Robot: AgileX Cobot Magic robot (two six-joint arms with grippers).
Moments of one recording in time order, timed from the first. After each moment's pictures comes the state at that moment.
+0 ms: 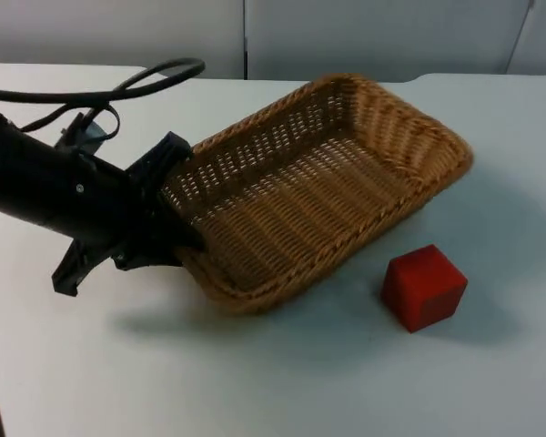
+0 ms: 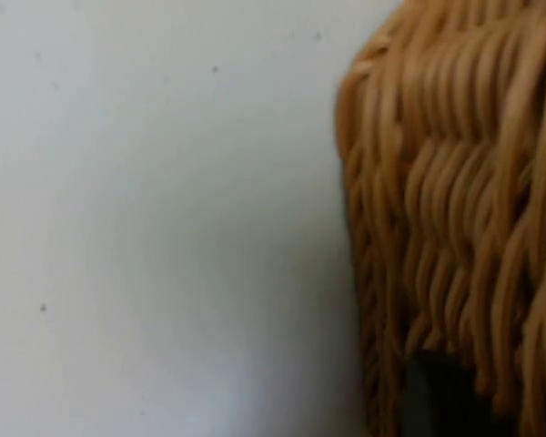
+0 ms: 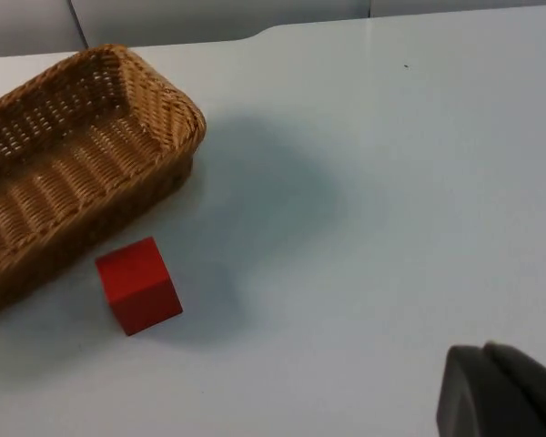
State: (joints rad) right arm 0.03 0.00 -0.52 0.00 1.09 0.05; left arm -0.21 2.07 -0.91 -1.64 0.62 0.84
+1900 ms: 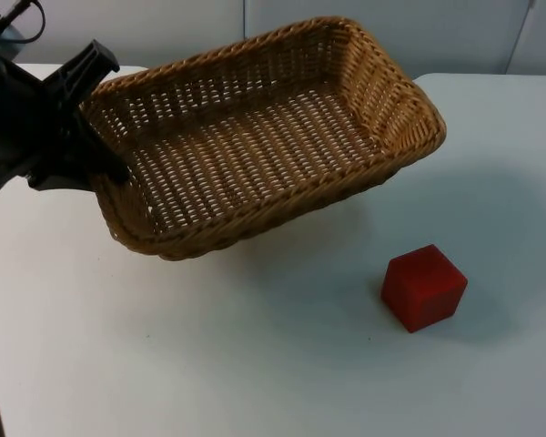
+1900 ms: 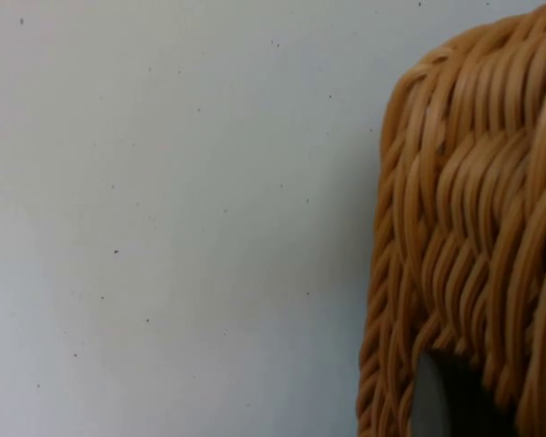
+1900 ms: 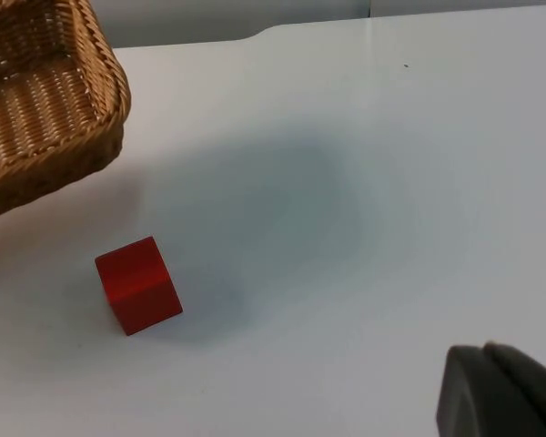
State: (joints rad) right arm 0.03 0.00 -0.52 0.00 1.09 0.05; left arm -0.07 1.85 -0.98 -1.15 0.65 0.44
